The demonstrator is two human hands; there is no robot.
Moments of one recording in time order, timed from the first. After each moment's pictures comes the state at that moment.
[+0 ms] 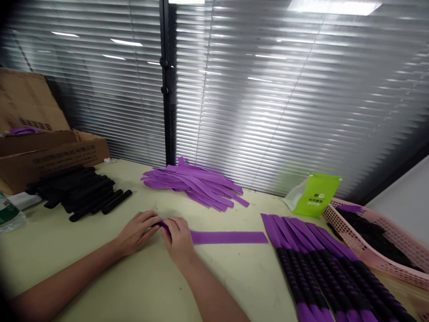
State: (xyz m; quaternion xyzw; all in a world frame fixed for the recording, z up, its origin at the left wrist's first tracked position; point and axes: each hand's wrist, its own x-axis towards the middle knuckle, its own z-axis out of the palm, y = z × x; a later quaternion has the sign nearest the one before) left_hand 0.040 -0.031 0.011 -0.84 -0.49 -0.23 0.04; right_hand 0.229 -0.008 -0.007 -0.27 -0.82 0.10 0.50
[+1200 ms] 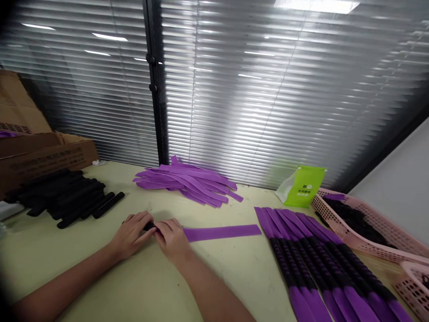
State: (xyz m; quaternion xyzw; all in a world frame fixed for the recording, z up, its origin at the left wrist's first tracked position) left_hand 0.049 -0.034 0.011 -0.80 -0.56 -0.21 0.04; right_hand 0.226 -0.005 -0.010 -0.23 -0.84 0.09 0.49
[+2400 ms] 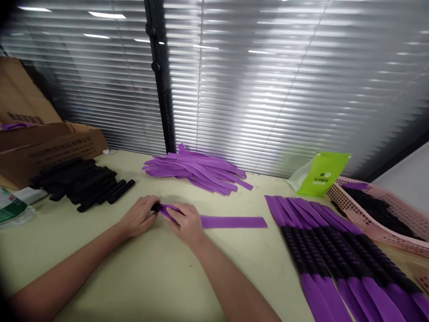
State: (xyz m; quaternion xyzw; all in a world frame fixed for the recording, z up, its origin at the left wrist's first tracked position) left_hand 0.028 -0.031 0.024 -0.83 -0.51 -0.21 0.01; right_hand 0.237 -0.005 -0.002 -0.24 -0.83 0.05 0.49
